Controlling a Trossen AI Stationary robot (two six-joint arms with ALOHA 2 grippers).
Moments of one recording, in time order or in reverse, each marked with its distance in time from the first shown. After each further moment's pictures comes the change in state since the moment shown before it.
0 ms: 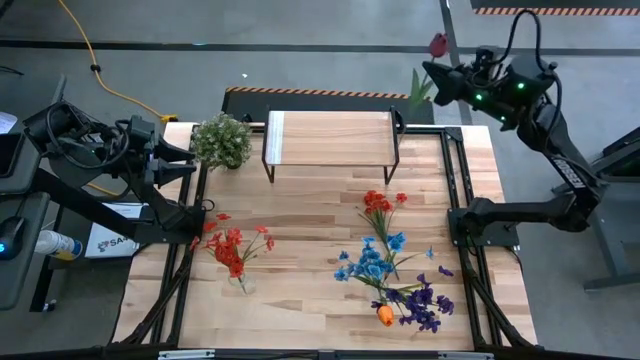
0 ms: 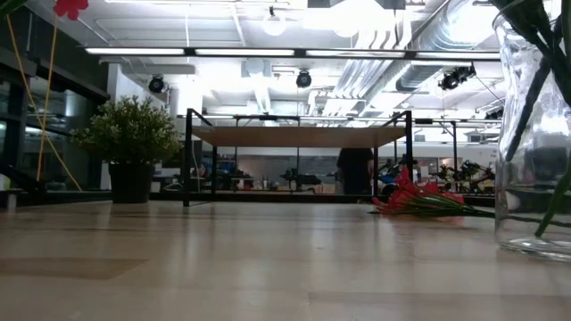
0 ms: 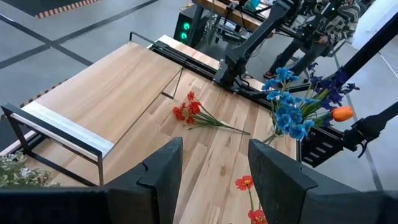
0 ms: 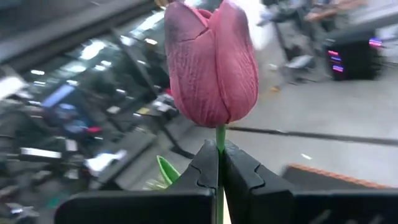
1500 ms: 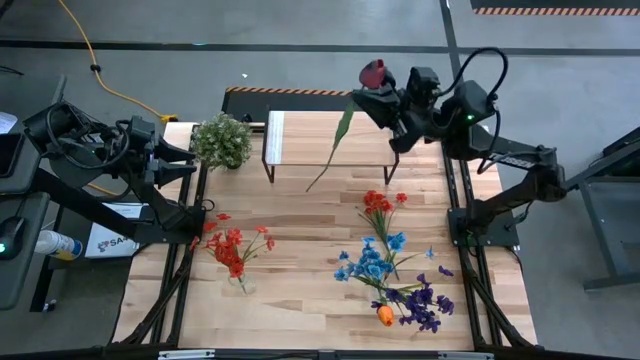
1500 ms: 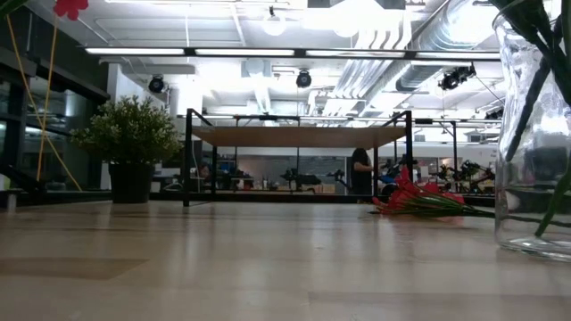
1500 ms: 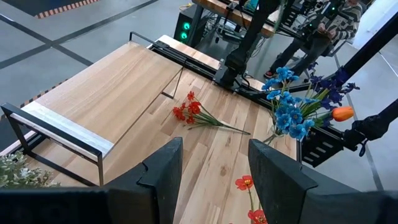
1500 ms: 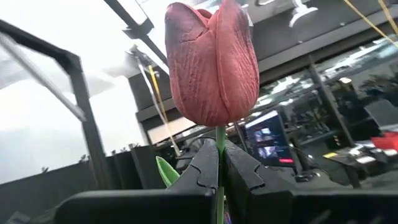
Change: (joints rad) left arm 0.000 0.001 0.000 0.000 0.000 0.000; right arm 0.465 0.322 0.000 0.876 -0.214 -0.016
